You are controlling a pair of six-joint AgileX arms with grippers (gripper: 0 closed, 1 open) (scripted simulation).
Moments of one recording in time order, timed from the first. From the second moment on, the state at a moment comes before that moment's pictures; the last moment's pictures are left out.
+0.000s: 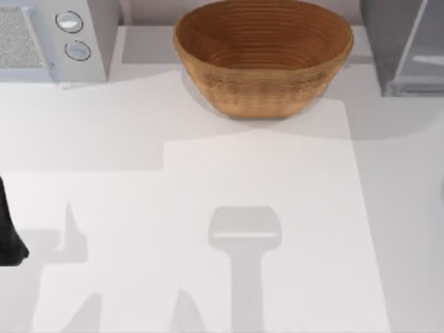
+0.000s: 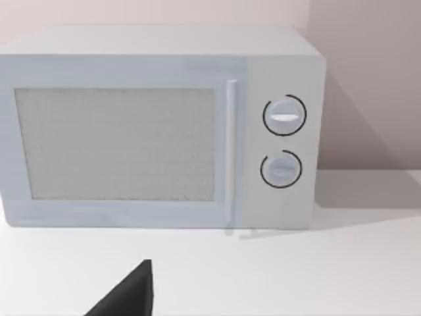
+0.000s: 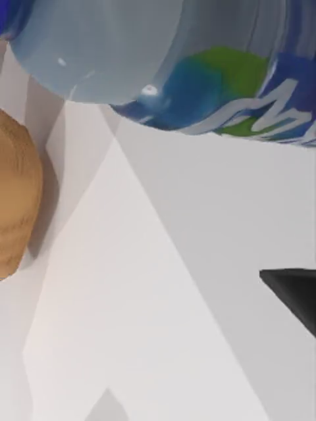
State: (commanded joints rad) left arm 0.00 0.00 0.00 0.00 0.00 0.00; right arm -0.72 1.75 0.45 0.18 -1.36 -1.12
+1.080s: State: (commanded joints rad) left arm 0.00 0.00 0.00 0.00 0.00 0.00; right arm -0.74 1.89 0.43 0.49 -1.43 -0.98
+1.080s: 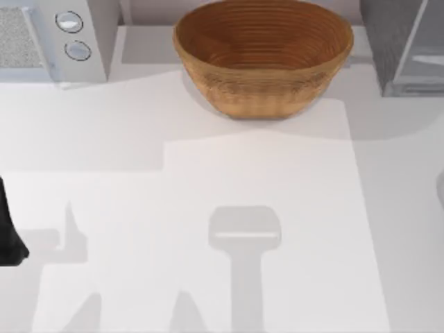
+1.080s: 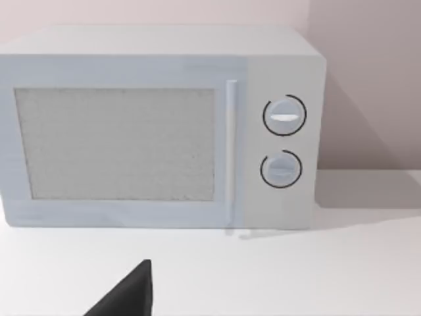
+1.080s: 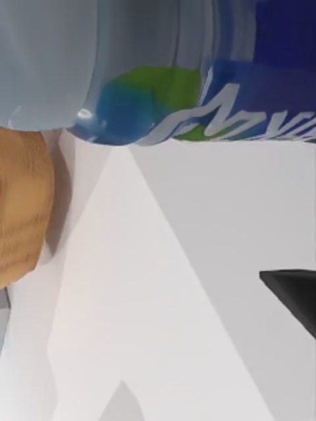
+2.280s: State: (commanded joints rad) left arm 0.00 0.00 0.00 0.00 0.00 0.00; right arm -0.52 2.10 0.37 1.39 -1.25 -0.33
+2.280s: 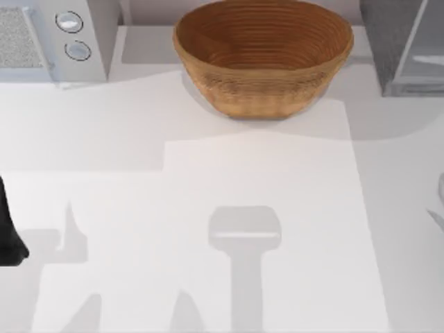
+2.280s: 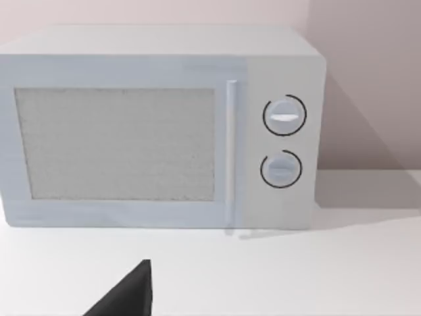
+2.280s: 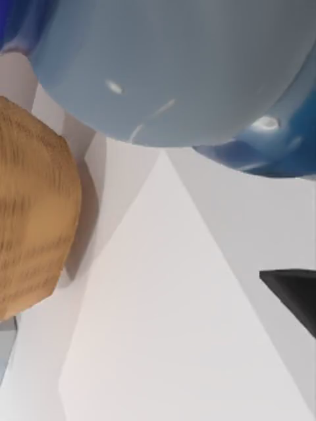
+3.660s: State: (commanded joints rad) left arm 0.00 0.00 0.00 0.00 0.00 0.00; right arm -0.52 2.10 0.37 1.39 -1.25 -0.33
